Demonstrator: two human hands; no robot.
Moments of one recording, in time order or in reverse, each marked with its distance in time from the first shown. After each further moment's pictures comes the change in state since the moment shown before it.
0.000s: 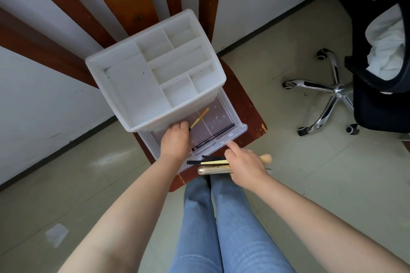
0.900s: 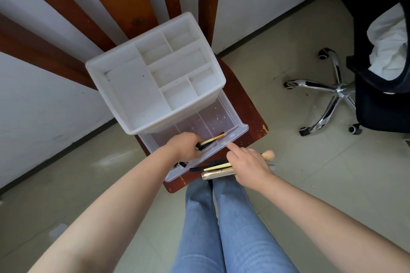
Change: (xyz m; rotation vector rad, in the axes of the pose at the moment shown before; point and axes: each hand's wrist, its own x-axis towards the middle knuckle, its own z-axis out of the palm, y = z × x) left_hand 0.007 0.007 -0.025 -0.015 -0.512 0.215; right_hand 0.003 0.016 0.011 -0.089 0.208 -0.156
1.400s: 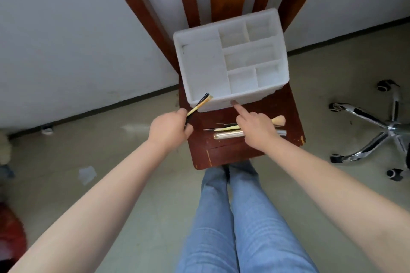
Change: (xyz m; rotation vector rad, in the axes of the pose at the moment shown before) left_hand -0.127 -0.055 -0.004 0.022 0.534 -0.414; right_hand 0.085 -0.050 -0.058 -0.290 -0.223 -0.196
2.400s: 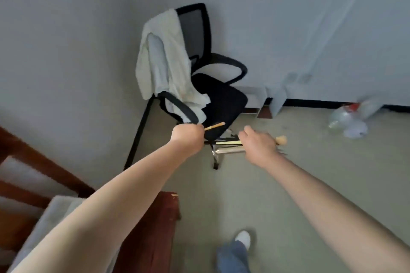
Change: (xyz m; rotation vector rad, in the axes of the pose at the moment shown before) left_hand -0.149 0.391 -0.112 0.654 0.275 1.297; right_hand -0.418 0.011 -0.020 0.337 0.228 1.438
